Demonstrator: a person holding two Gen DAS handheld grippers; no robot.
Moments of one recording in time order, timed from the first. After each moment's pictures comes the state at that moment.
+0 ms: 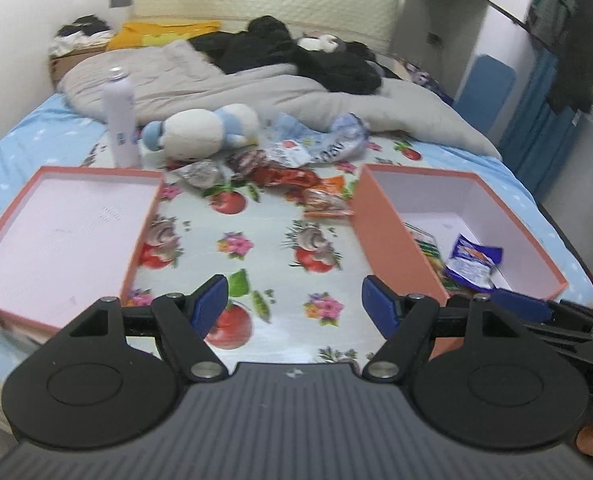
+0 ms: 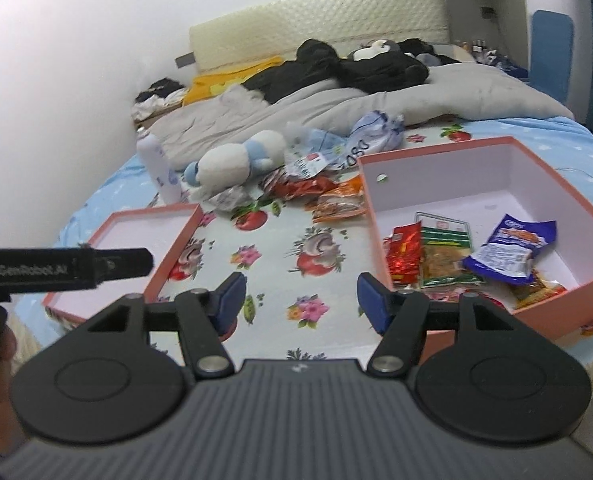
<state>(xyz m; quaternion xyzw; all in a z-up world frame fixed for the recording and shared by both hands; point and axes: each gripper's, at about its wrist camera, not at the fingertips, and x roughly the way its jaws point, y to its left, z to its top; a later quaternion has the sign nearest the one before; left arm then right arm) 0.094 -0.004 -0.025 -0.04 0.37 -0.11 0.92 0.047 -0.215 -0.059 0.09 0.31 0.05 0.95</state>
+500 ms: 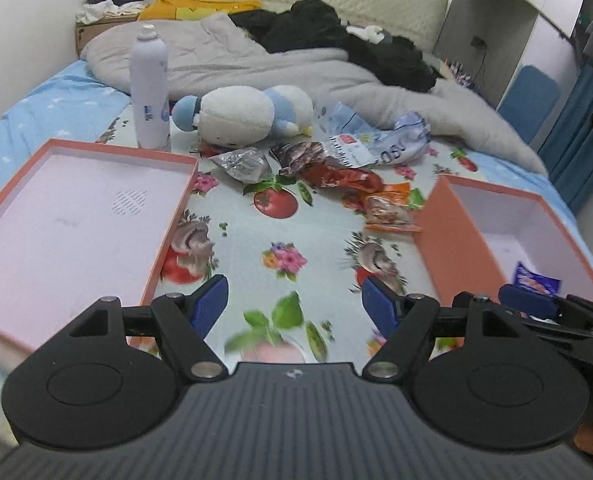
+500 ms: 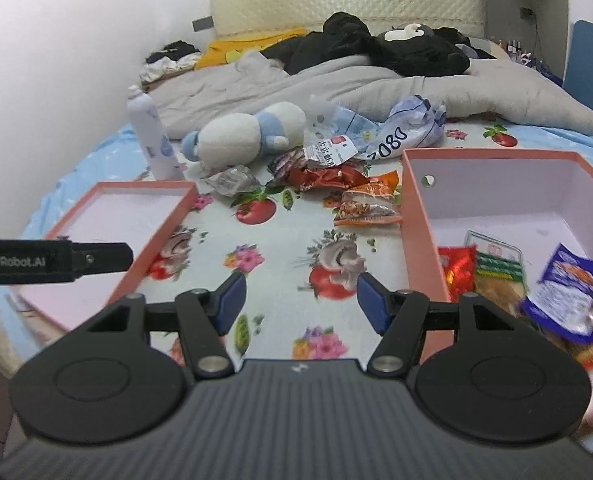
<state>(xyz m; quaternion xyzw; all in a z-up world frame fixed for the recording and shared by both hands) 0.209 0.034 -0.086 -0.06 0.39 -0.07 0.92 0.166 -0.180 -0.108 0.03 0.34 0.06 0.94</state>
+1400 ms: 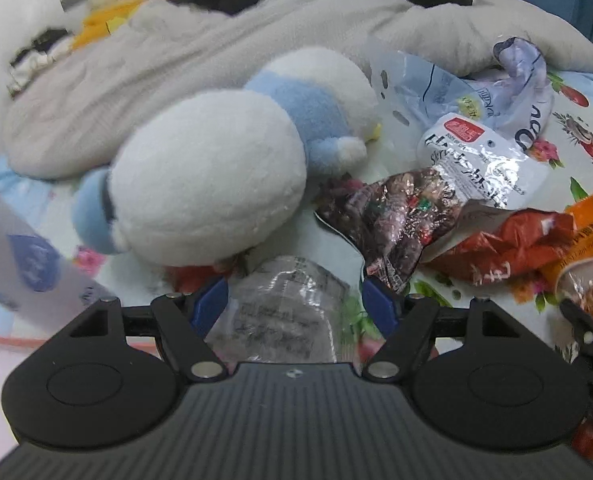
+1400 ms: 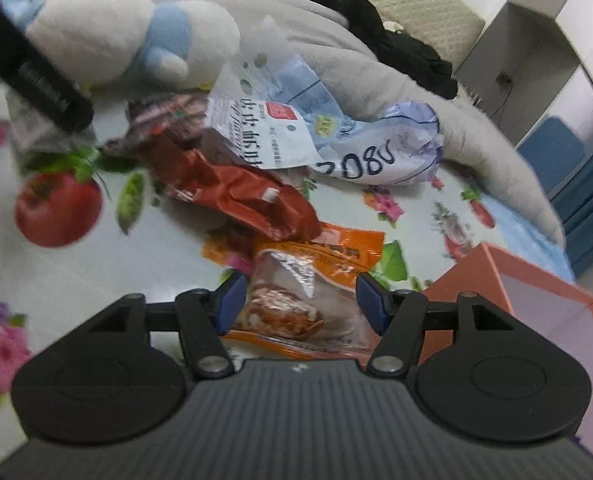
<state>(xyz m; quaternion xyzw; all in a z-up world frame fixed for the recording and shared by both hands) 0.539 0.018 -0.214 0.12 0.44 -0.09 0.89 0.382 -0.137 -0.225 -0.22 0.37 -0.09 0.90</state>
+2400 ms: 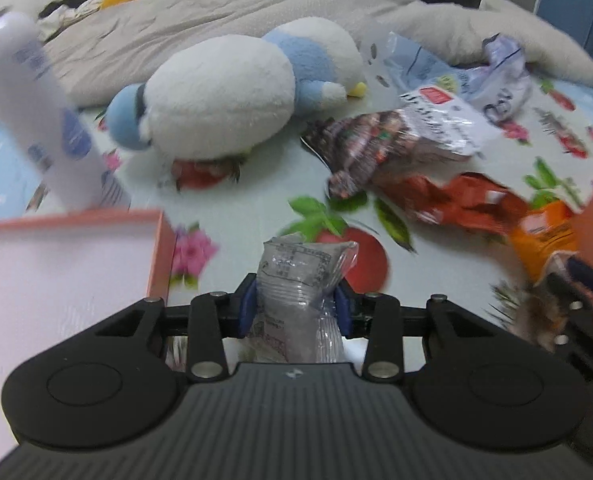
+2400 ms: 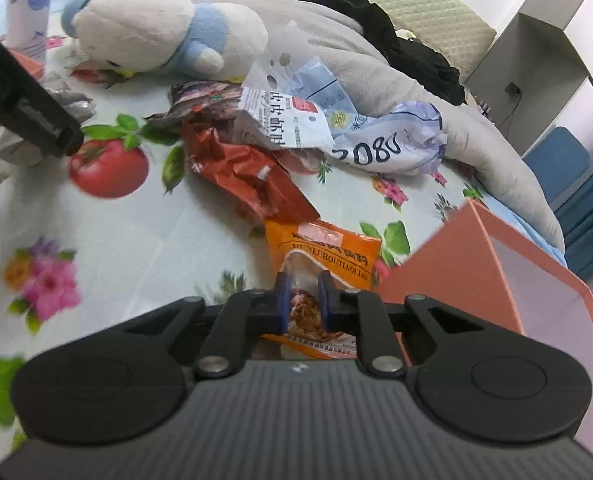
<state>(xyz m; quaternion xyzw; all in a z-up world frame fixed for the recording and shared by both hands) 0.436 0.017 -0.200 0.06 0.45 -0.06 0.89 0.327 -0.134 -0.212 -0.21 0.38 -0.06 0.90</state>
